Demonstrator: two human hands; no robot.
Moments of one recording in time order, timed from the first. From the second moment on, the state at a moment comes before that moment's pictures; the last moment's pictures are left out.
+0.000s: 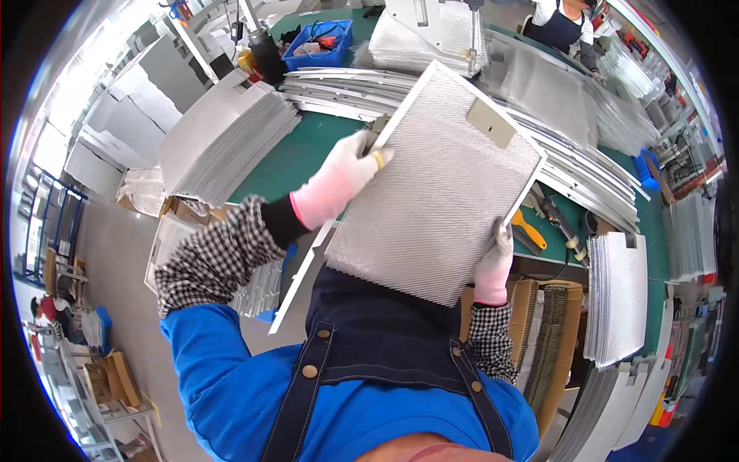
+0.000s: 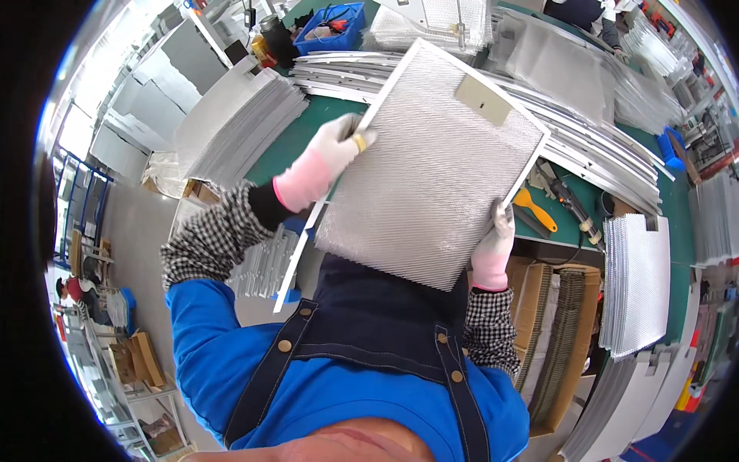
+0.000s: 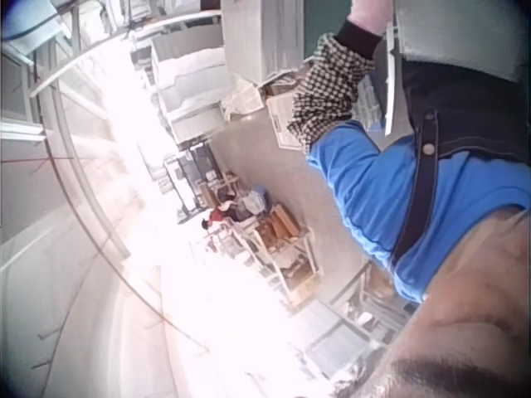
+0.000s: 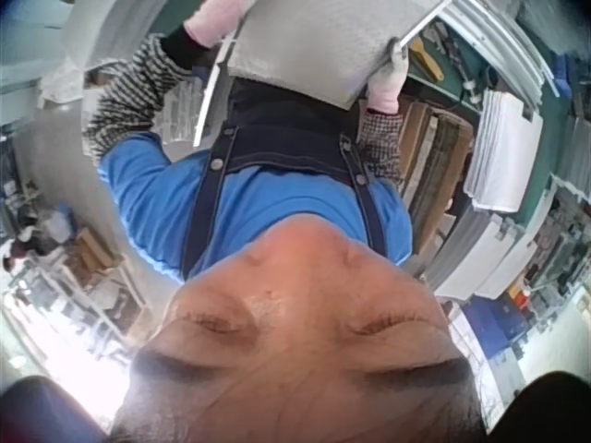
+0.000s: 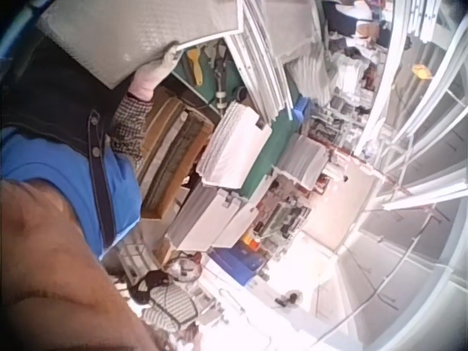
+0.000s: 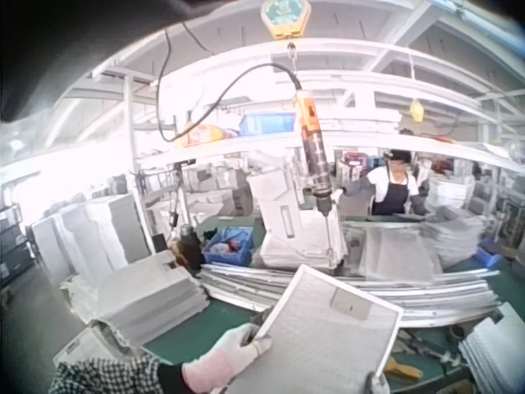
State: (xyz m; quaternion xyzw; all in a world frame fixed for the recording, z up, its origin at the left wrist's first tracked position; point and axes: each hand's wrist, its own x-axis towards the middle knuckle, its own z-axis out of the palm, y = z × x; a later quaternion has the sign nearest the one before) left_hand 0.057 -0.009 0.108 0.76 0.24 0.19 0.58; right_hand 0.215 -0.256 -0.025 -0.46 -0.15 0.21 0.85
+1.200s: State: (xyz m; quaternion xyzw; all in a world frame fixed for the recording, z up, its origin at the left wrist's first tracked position) left_hand 0.010 -0.054 0.077 0.73 0.16 0.45 0.49; right_hand 0.227 -0.268 0.113 -0.66 -0.28 -0.16 0.68
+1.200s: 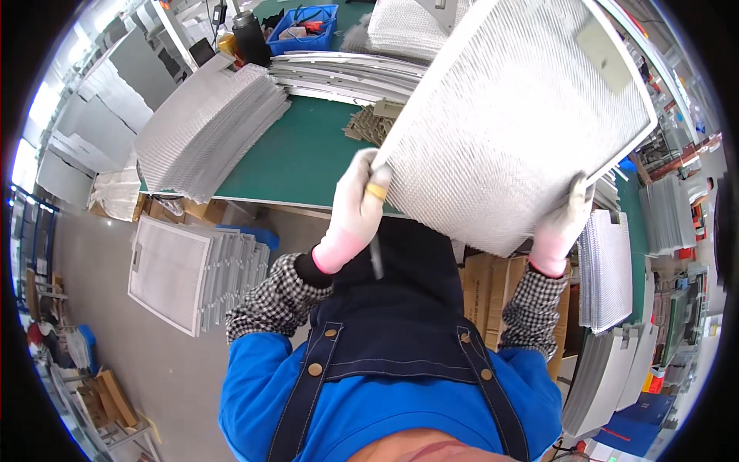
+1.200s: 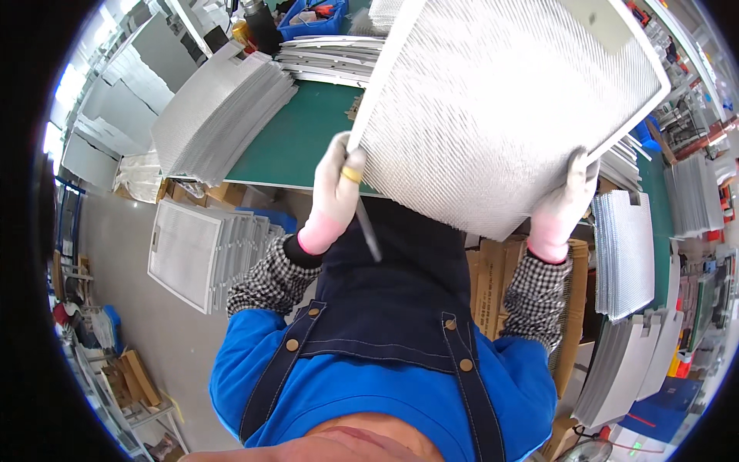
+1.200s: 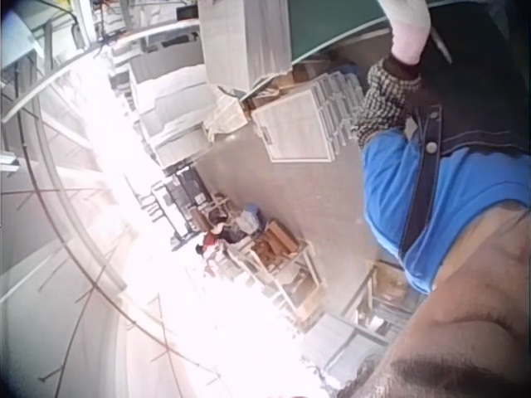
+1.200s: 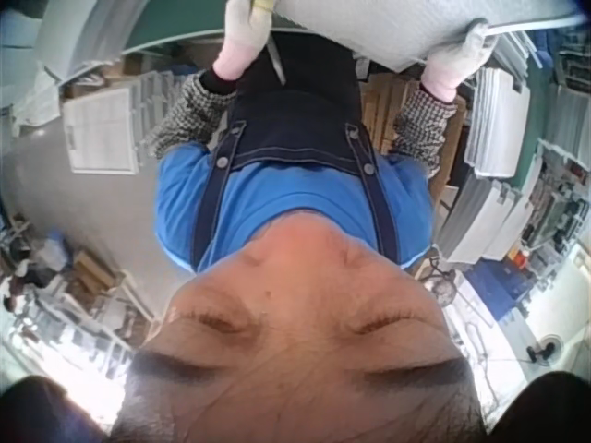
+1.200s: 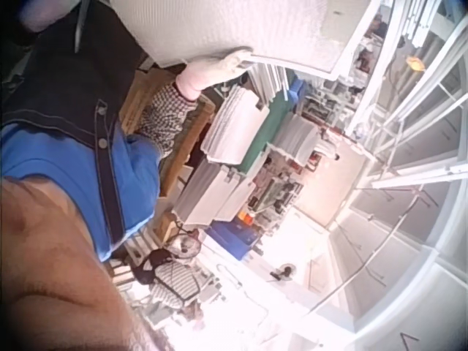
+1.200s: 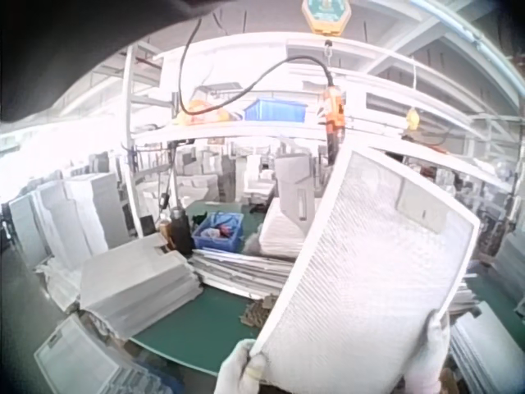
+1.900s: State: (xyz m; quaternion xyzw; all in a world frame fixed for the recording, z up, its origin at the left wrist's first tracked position) left_hand -0.006 0.006 0.139 0.98 0.00 0.19 -0.01; right_hand 0.209 -0.131 0.111 -0.63 -0.65 0.40 0.14
